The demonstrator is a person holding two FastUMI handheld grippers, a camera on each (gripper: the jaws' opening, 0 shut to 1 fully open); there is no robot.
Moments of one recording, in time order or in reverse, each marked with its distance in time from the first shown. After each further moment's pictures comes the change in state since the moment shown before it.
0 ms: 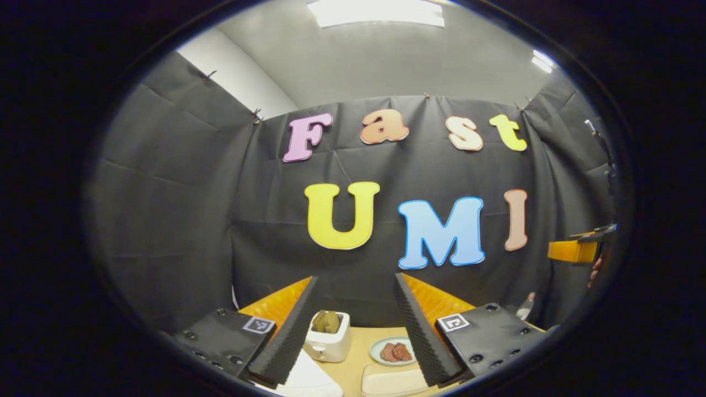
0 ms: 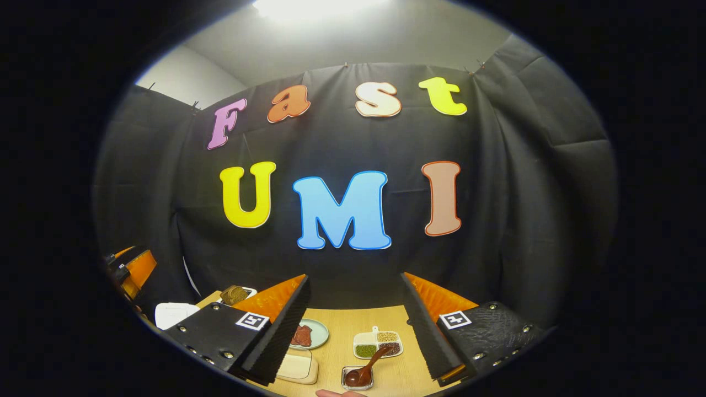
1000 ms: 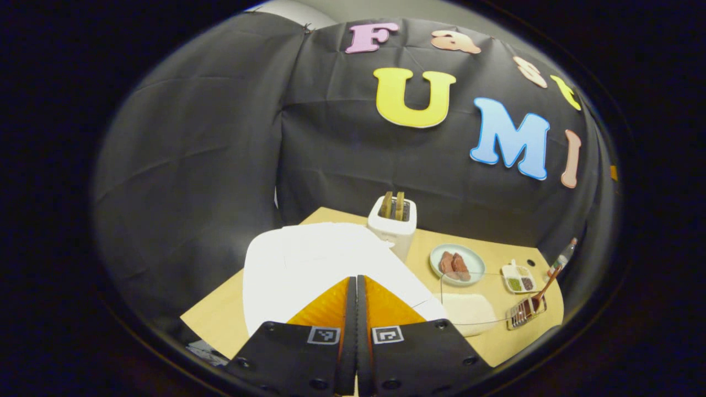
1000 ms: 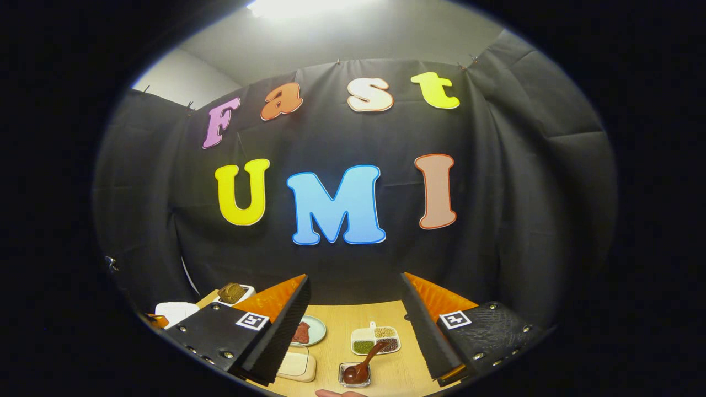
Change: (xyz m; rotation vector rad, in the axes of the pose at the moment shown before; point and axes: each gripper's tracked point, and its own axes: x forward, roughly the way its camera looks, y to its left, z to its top) left arm -0.051 0.129 -0.237 -0.128 0.560 0.179; right arm -0.004 -0.014 -0.011 0.018 0.021 -0.012
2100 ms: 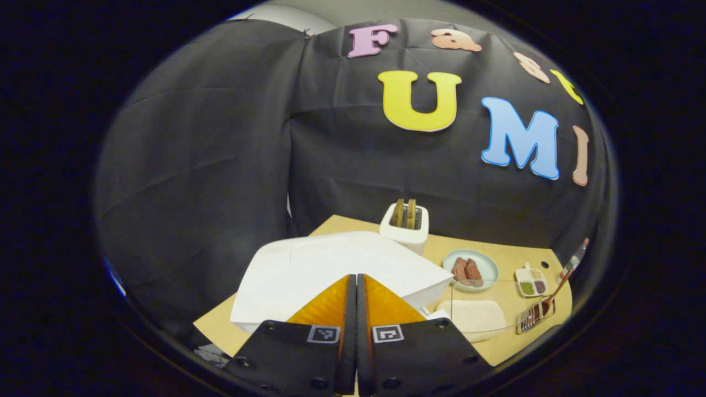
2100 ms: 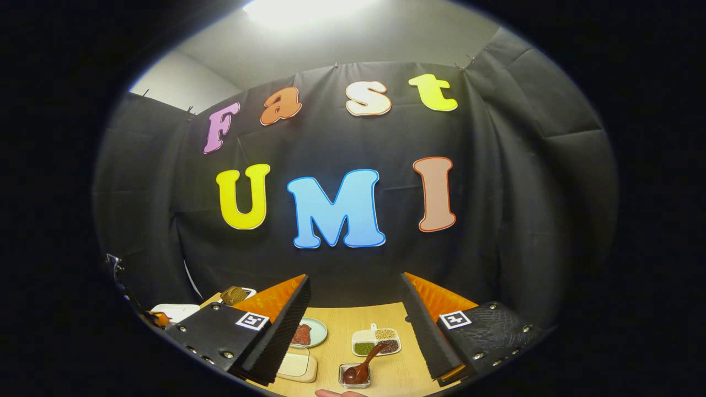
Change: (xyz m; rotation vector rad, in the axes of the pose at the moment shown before) left arm -0.004 0.003 0.059 0.040 -0.096 0.094; right arm -0.006 -0.006 0.008 0.018 -0.018 0.012
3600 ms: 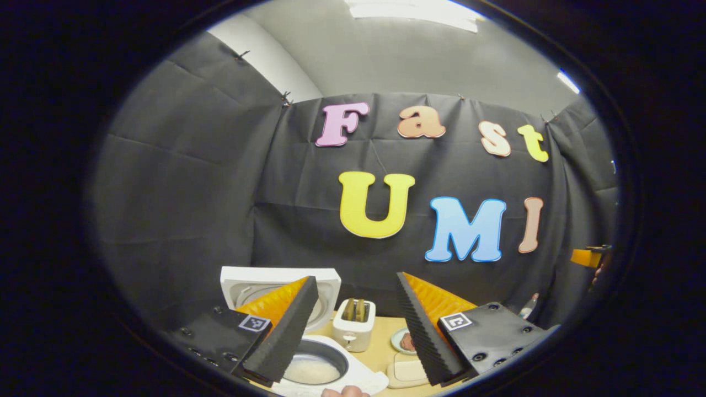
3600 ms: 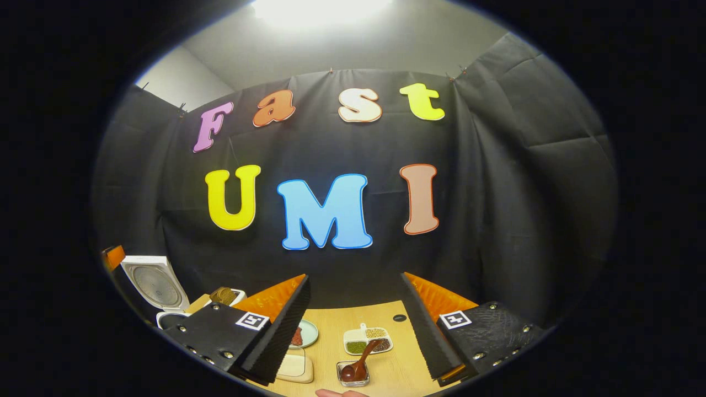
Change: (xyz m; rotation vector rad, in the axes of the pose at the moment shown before) left arm -0.096 -0.048 0.167 -0.038 -0.416 -0.270; right arm -0.025 0.006 -0.005 -0.034 -0.037 -0.112
